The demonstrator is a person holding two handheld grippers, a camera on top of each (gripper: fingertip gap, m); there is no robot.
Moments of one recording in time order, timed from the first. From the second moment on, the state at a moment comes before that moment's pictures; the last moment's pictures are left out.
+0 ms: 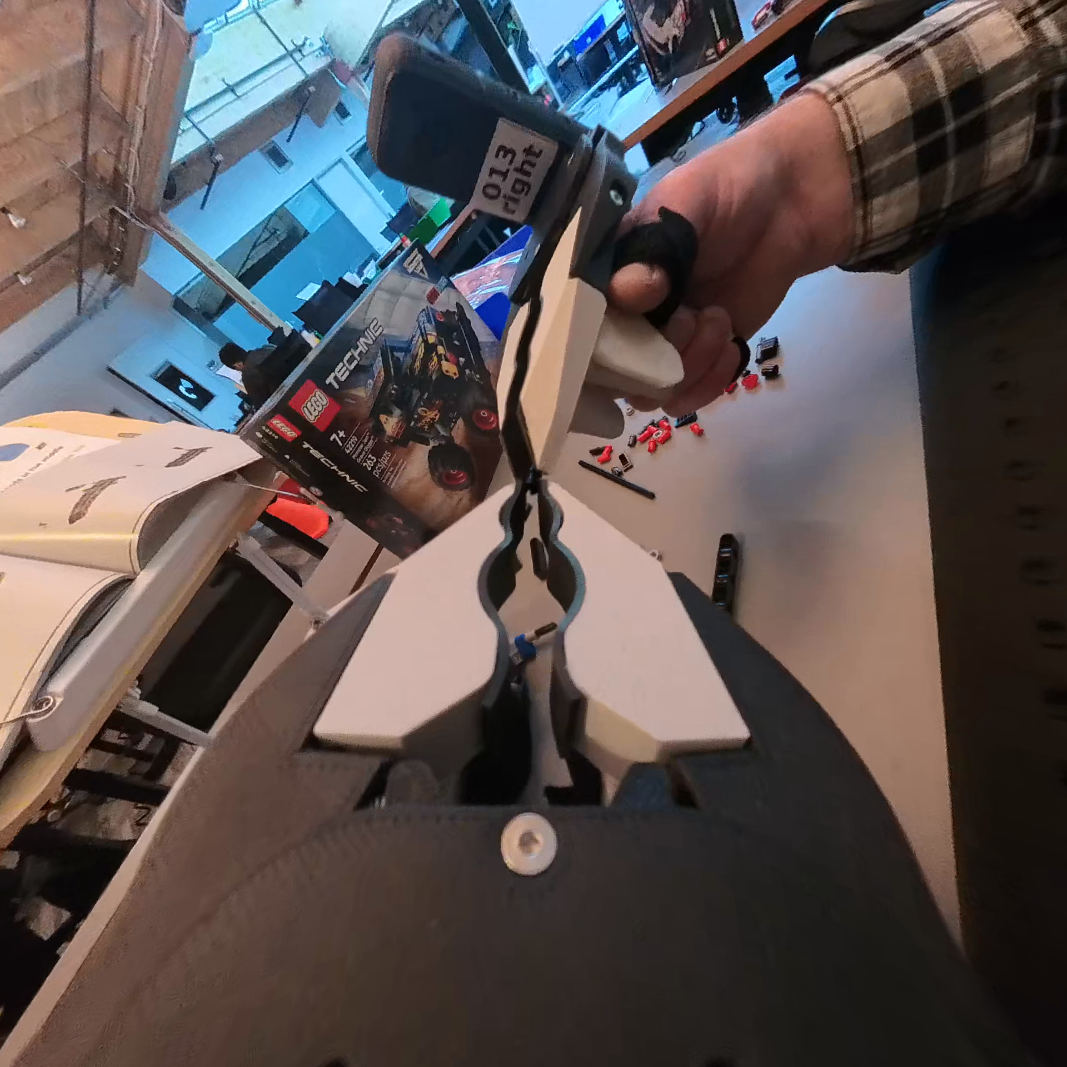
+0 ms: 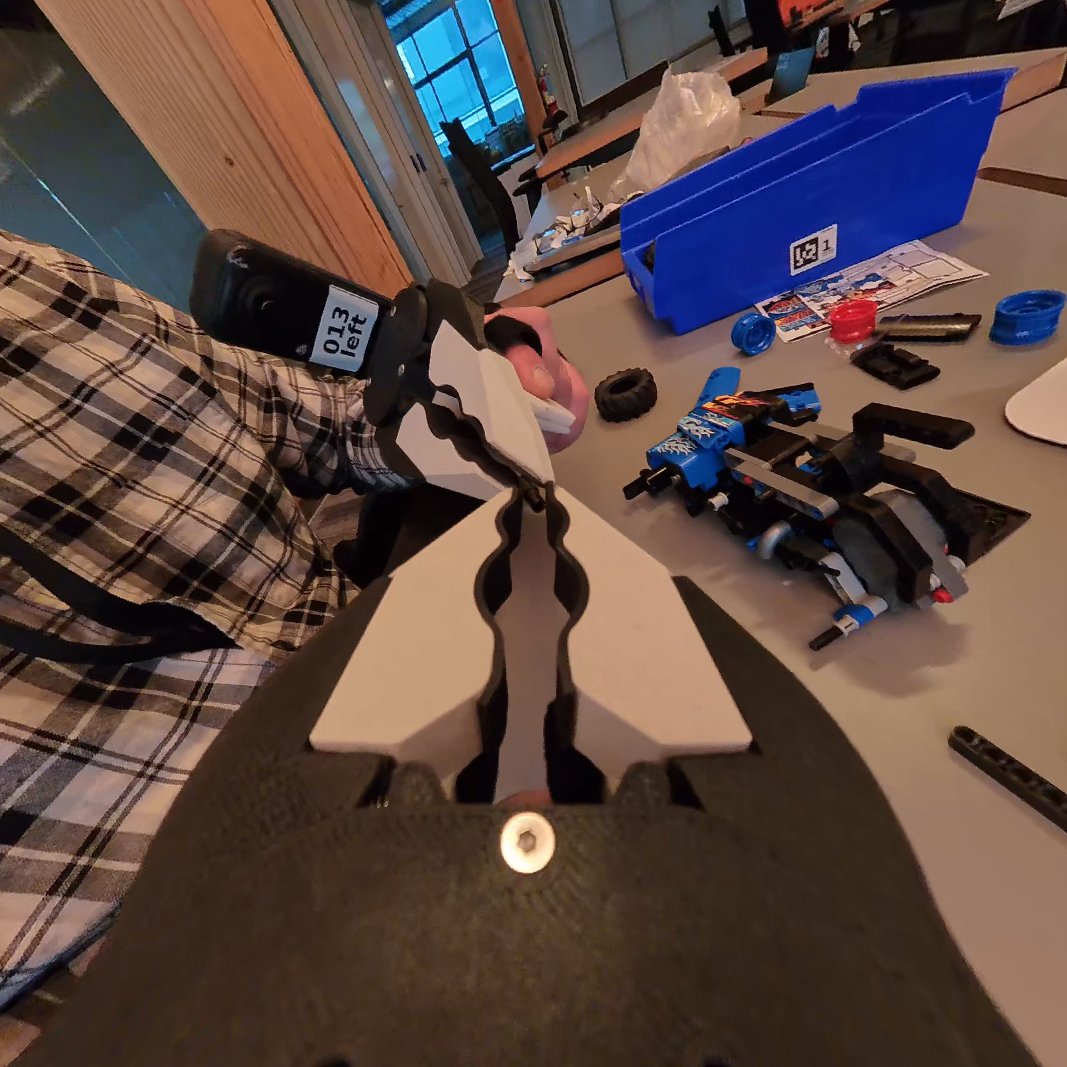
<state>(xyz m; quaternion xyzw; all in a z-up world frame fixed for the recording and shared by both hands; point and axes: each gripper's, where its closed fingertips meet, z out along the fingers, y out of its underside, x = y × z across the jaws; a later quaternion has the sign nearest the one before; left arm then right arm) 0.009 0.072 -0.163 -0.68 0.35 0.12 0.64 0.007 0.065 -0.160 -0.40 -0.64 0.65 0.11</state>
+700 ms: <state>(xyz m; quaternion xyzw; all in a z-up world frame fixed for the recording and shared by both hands) 0.012 0.066 -0.145 -0.65 0.33 0.07 0.68 0.011 0.057 -0.143 -0.37 -0.62 0.68 0.11</state>
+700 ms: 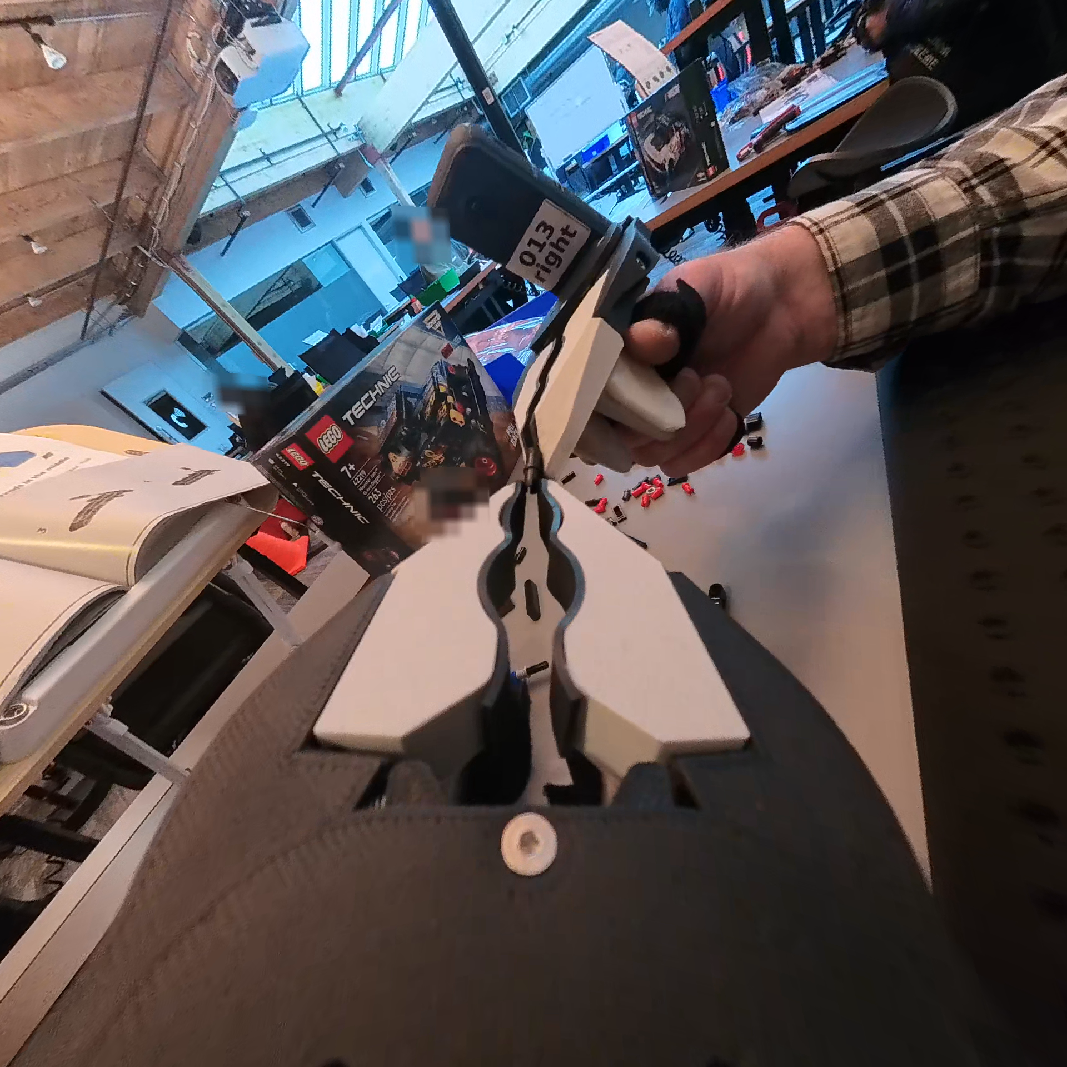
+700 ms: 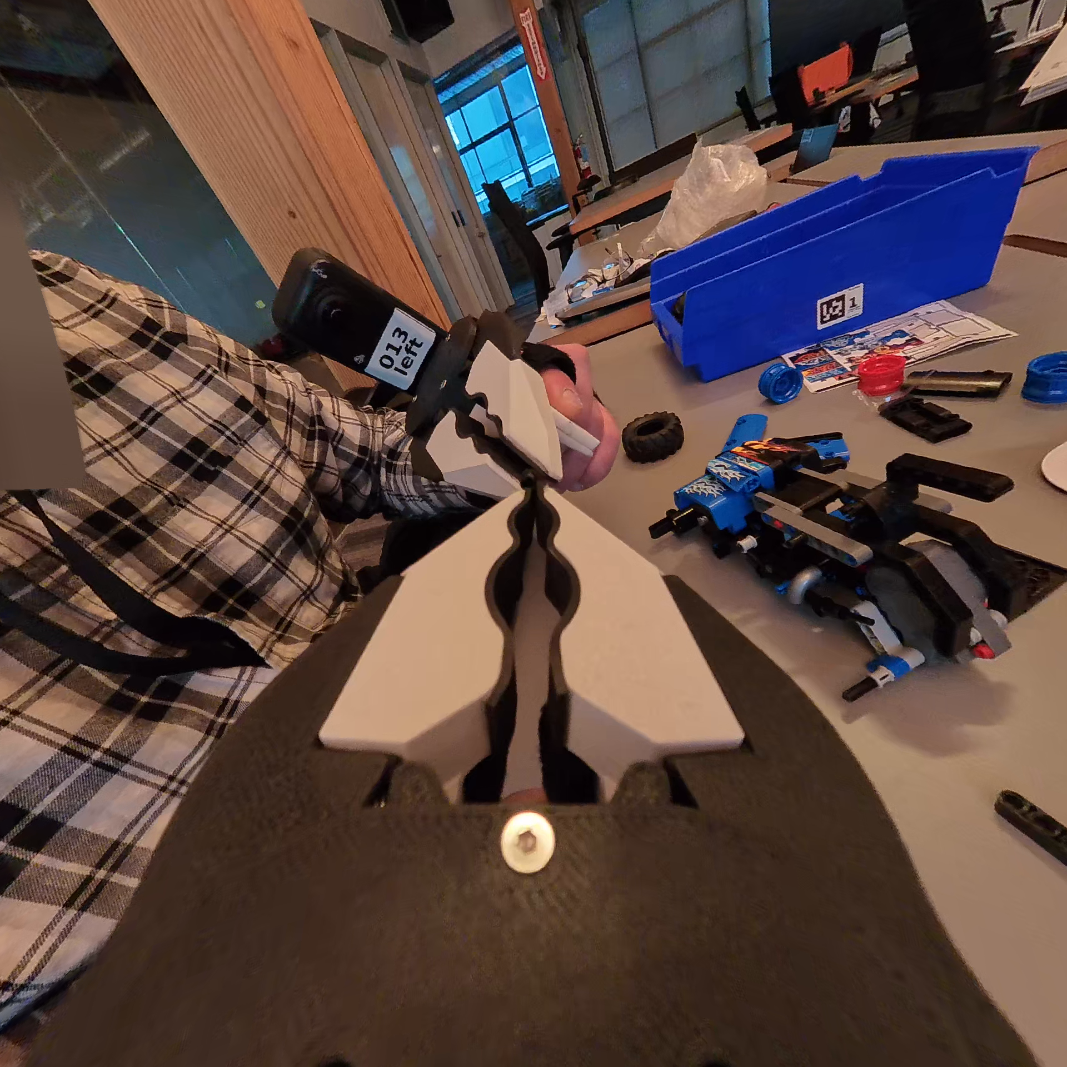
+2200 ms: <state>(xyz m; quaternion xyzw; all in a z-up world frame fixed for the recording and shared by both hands) 0.012 0.066 -0.145 -0.65 0.34 0.07 0.68 0.013 0.054 -0.138 -0.36 -0.61 0.70 0.11</state>
